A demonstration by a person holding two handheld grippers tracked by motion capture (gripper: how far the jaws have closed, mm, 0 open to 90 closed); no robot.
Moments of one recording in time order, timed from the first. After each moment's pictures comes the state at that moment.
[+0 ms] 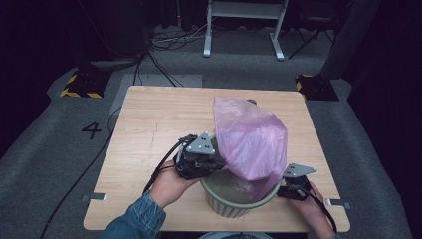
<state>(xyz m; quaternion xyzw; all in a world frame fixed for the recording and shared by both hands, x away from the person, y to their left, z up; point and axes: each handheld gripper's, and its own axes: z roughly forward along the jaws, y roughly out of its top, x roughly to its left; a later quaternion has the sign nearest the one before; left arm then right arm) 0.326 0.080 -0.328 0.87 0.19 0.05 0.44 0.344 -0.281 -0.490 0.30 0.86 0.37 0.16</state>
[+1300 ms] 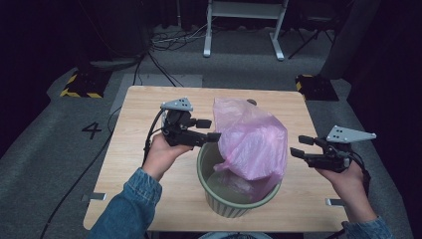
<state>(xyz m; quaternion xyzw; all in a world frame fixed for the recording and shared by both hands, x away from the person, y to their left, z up) 0.407 0.112 -0.312 0.80 0.28 -0.01 0.53 0.360 -0.321 -0.340 0.30 0.81 0.48 0.17</state>
